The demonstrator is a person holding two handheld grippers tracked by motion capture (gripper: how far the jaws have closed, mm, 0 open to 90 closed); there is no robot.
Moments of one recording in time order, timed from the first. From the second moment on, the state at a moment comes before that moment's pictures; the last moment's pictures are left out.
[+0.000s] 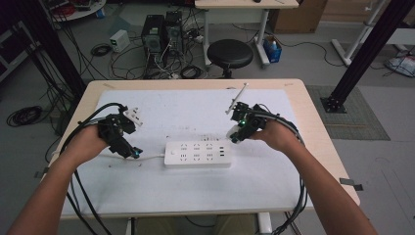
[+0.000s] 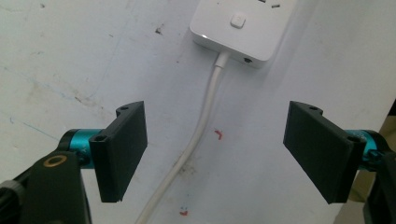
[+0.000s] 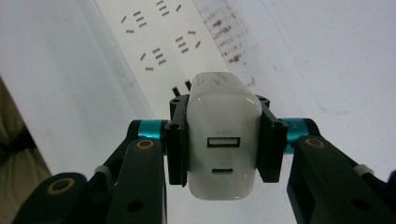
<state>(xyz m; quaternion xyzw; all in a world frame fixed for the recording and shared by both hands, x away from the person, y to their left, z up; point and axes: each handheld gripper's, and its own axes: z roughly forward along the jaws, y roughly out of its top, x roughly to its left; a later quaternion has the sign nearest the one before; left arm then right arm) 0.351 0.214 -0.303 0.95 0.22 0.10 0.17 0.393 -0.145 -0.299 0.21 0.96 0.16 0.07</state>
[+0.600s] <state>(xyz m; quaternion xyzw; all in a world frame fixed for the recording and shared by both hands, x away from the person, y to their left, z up) 0.347 0.214 -0.318 0.95 0.22 0.10 0.18 0.406 -0.073 -0.331 0.09 0.99 0.09 0.06</state>
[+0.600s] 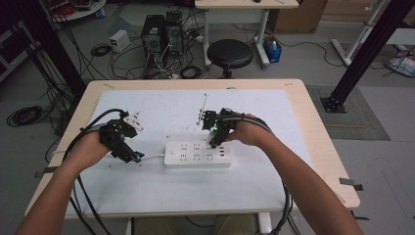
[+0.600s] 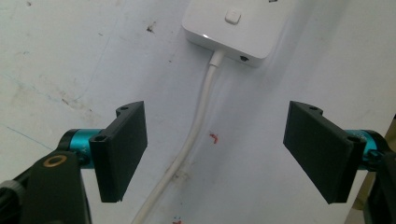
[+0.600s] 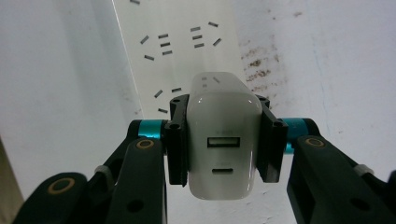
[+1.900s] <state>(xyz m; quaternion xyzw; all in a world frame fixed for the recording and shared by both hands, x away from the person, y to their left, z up) 0.349 0.226 -0.332 0.95 0.24 0.09 0.19 0.416 -0.052 -0.355 -0.02 1.00 0.06 0.05</state>
